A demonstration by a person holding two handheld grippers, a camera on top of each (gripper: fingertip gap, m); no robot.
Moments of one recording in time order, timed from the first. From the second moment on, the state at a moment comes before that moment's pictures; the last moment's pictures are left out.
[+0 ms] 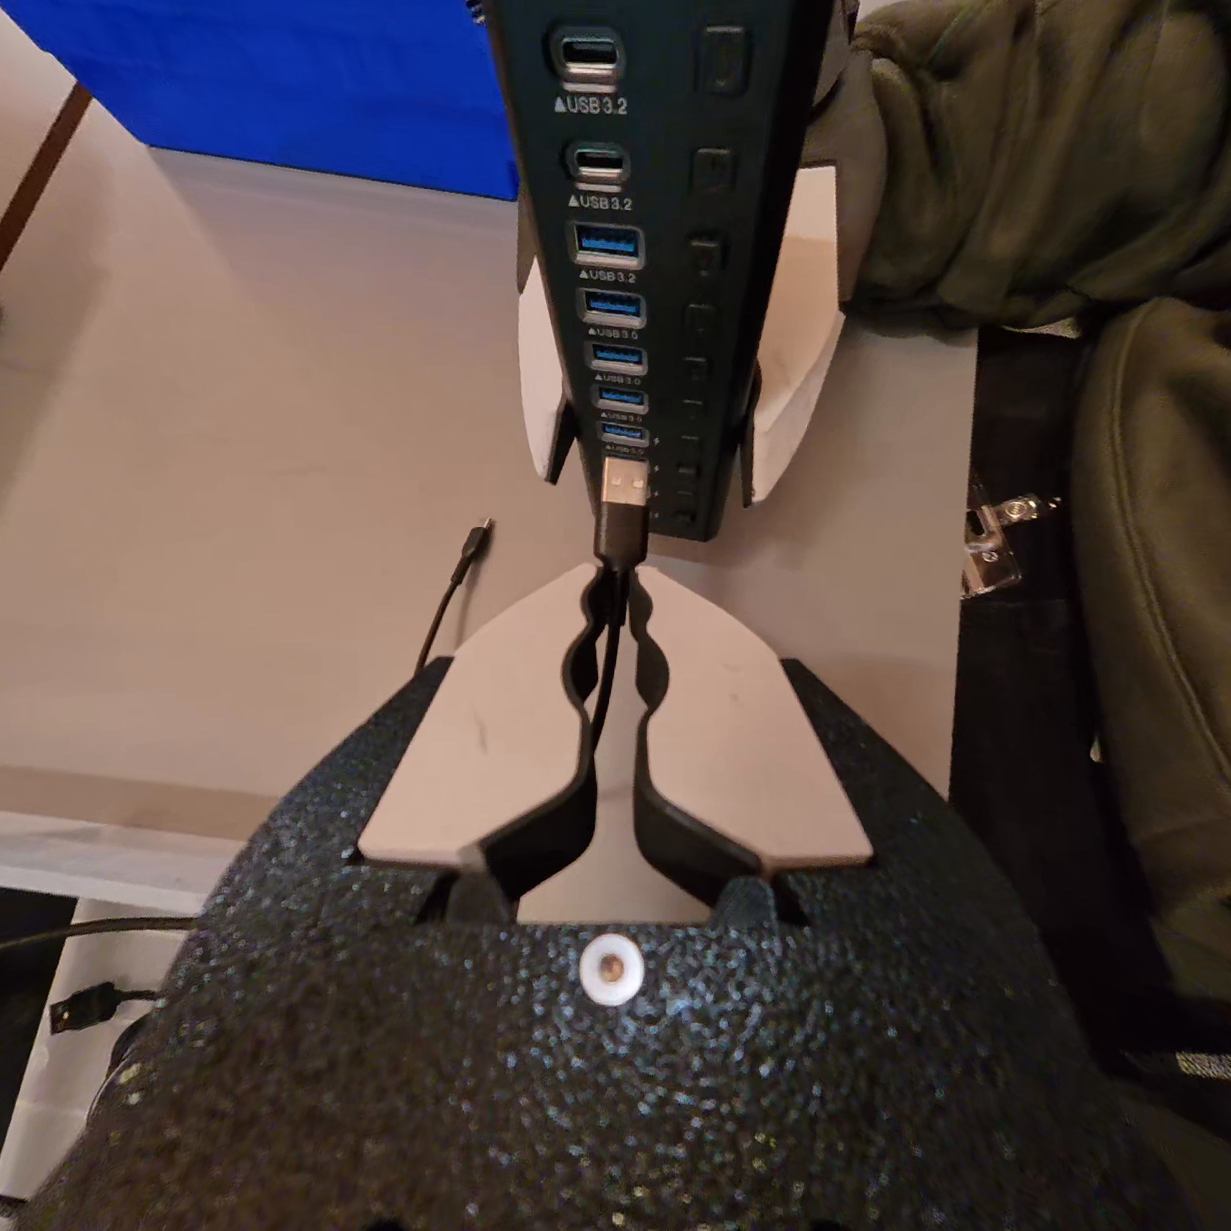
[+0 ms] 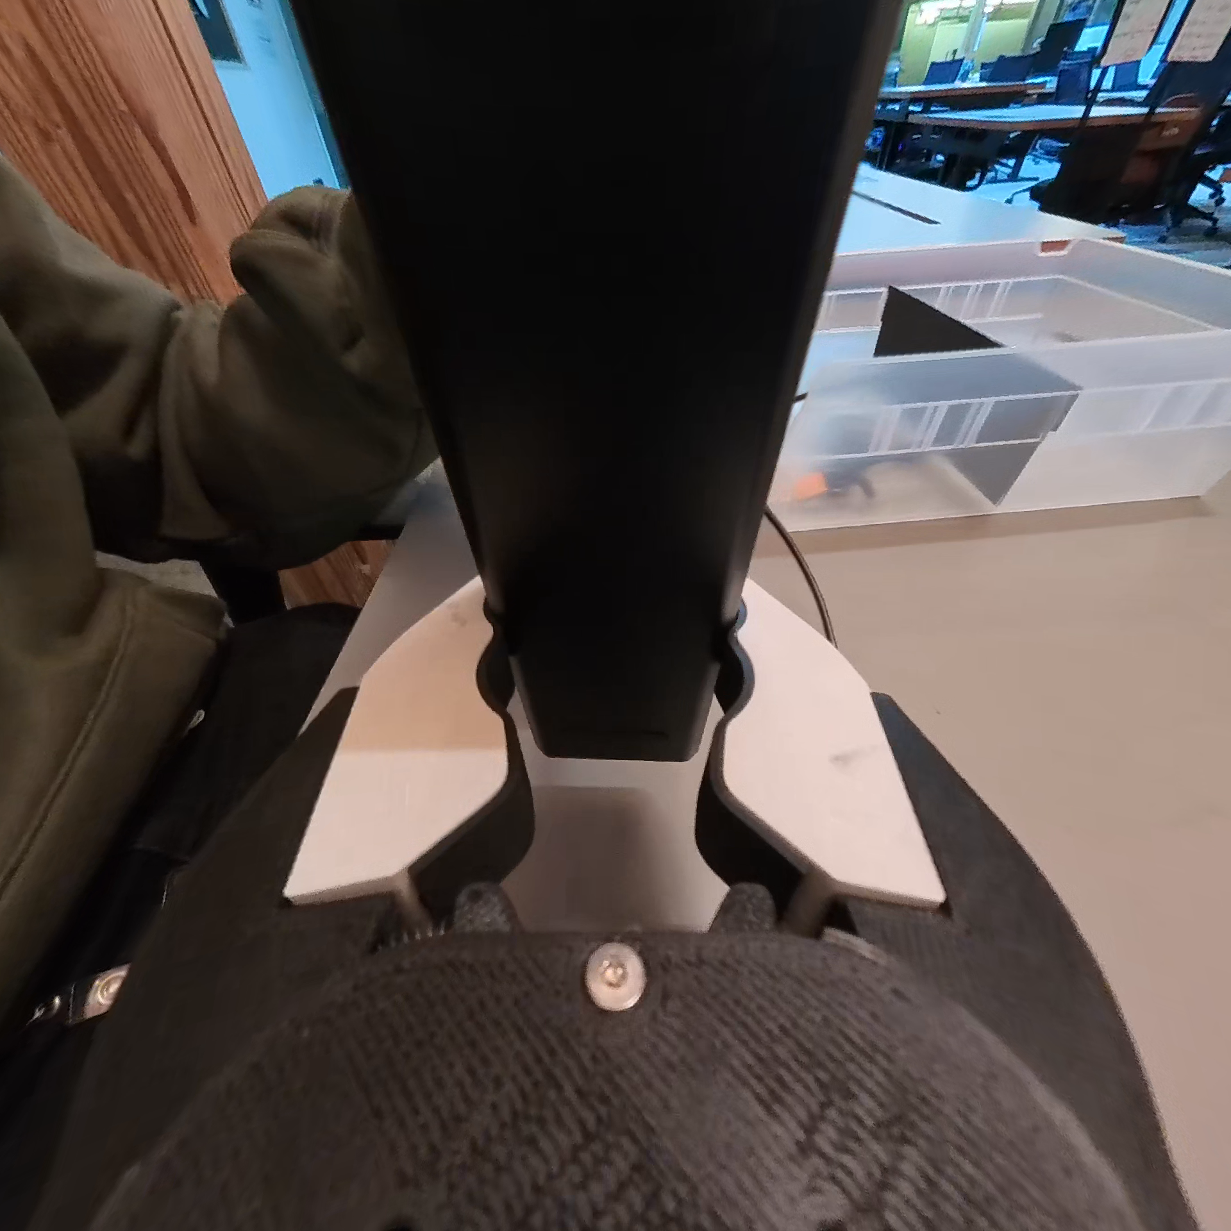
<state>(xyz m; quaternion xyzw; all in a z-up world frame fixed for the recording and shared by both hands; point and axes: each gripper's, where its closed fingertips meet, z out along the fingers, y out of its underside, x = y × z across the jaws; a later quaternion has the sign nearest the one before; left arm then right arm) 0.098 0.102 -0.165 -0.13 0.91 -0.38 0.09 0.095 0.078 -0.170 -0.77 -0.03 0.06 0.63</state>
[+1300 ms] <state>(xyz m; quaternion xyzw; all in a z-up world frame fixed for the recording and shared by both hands) 0.102 0.070 -0.134 -0.08 0.83 -0.54 0.09 0.092 0.067 -0.166 -0.80 -0.06 0.04 0.60</state>
